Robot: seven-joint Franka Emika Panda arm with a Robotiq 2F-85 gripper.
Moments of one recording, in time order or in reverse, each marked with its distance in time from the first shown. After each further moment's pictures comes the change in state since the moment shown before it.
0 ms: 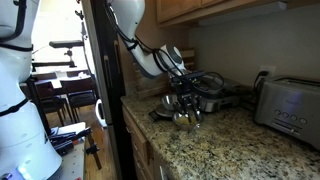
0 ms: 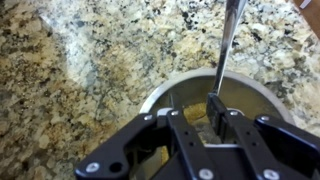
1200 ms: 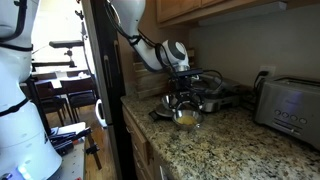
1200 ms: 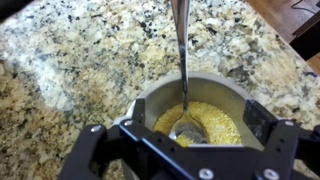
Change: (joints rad) arm 0.005 -0.003 0.001 0.060 0.201 -0.136 0.081
